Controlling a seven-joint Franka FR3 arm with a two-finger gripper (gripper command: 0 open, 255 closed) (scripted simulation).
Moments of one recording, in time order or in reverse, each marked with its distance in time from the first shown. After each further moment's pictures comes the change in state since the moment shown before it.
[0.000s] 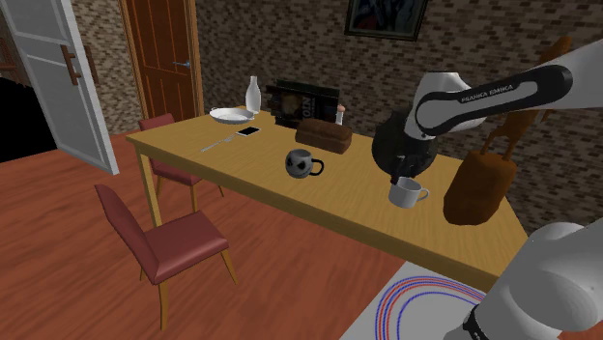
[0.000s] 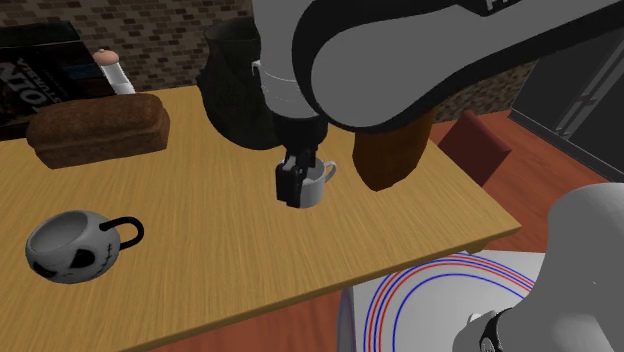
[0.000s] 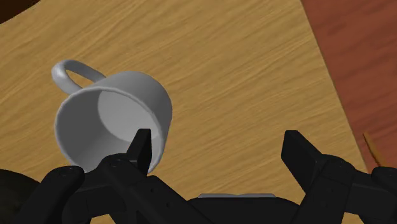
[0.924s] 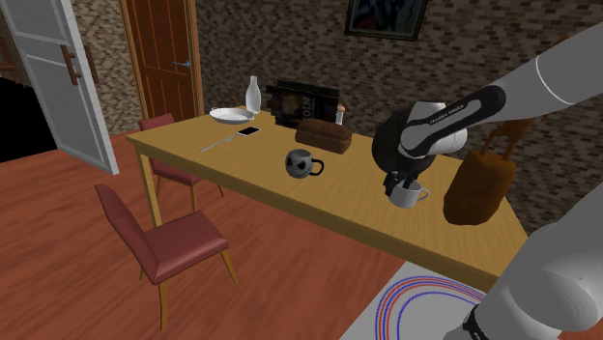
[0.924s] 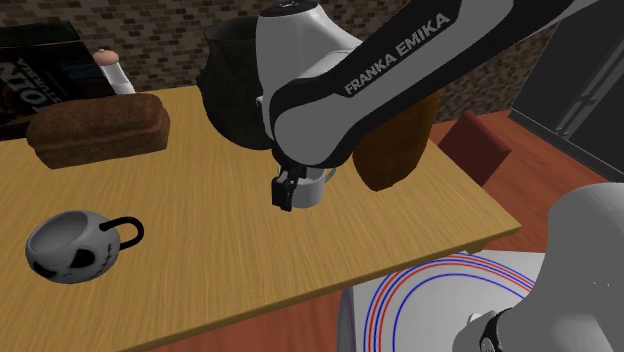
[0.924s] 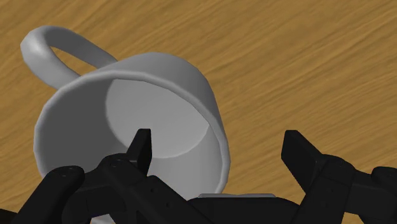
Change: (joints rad) arm 0.004 0.284 -0.125 0.023 0.075 0.278 -0.118
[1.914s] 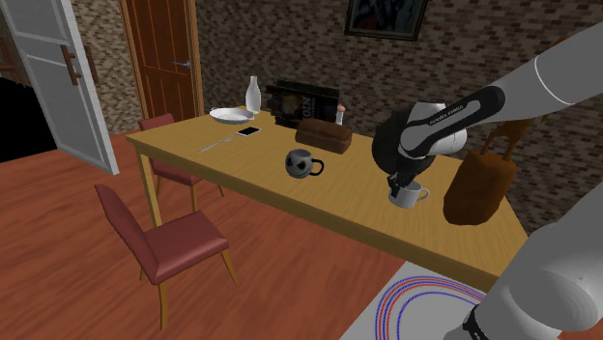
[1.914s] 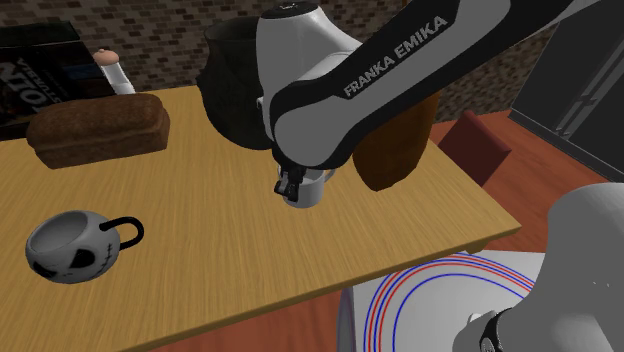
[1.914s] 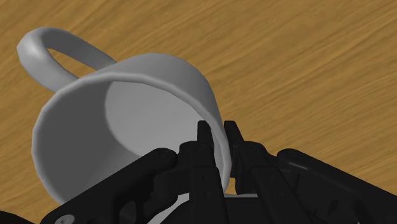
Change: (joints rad) arm 0.000 0.004 -0.001 -0.002 0.002 0.006 -0.002
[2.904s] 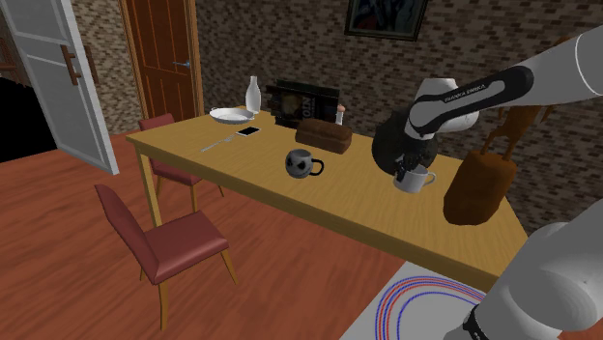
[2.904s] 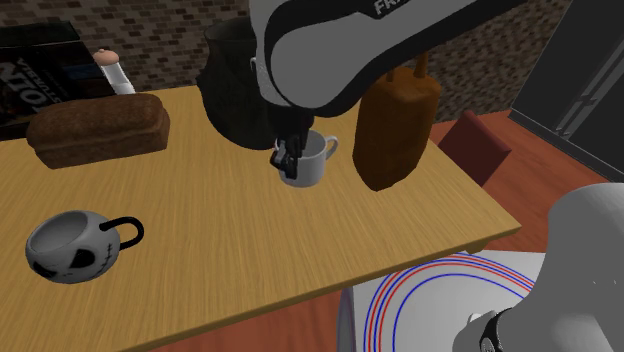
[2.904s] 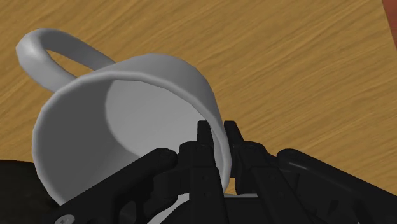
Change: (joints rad) arm -0.009 -0.121 0.029 0.082 -0.031 -0.198 0.024
